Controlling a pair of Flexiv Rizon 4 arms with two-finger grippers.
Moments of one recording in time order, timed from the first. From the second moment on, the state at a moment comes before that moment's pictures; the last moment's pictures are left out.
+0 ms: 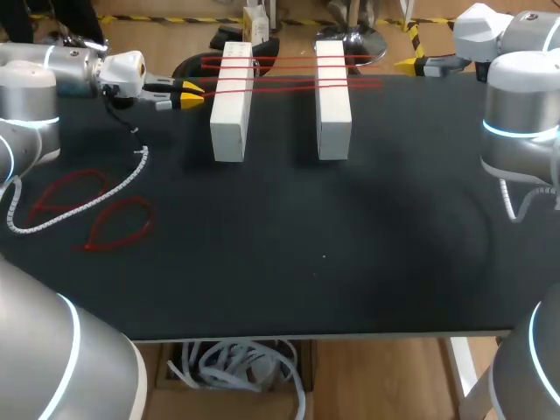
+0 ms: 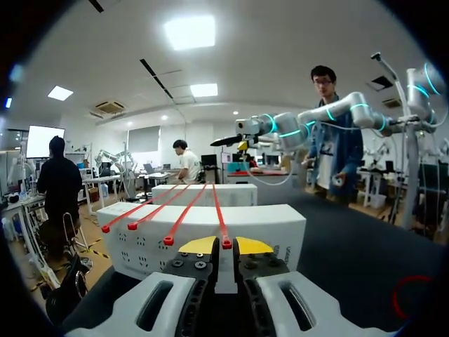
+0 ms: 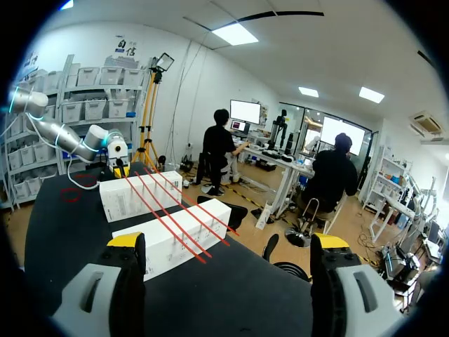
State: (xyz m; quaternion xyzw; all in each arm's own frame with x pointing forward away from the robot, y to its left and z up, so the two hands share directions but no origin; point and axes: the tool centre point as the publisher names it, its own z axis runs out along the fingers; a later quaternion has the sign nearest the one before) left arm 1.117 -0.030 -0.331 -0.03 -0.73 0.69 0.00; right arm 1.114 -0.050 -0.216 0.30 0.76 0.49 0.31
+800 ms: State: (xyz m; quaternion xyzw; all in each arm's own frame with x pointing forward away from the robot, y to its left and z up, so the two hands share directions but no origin) left arm 1.116 -0.031 -0.336 -0.02 -0.72 0.69 0.00; right arm 1.114 -0.050 -0.216 0.30 0.76 0.49 0.31
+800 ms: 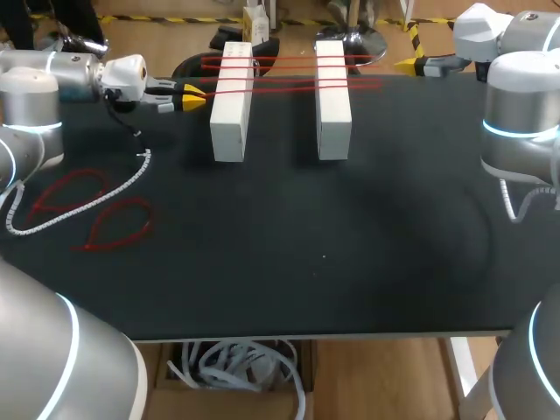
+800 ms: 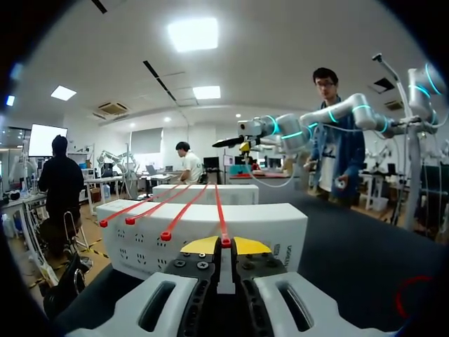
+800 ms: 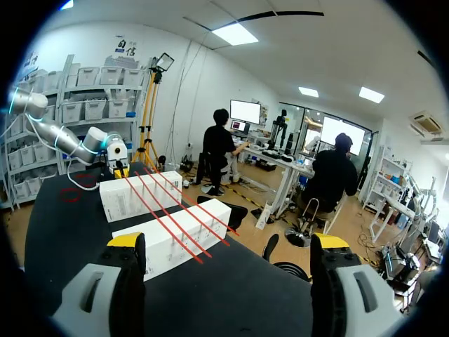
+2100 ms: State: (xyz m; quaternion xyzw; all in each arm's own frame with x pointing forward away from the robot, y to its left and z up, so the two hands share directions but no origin) left arm 1.085 -0.056 -0.224 -0.01 -0.57 0.82 -0.02; right arm 1.114 -0.050 -0.216 0.30 0.76 0.49 0.31
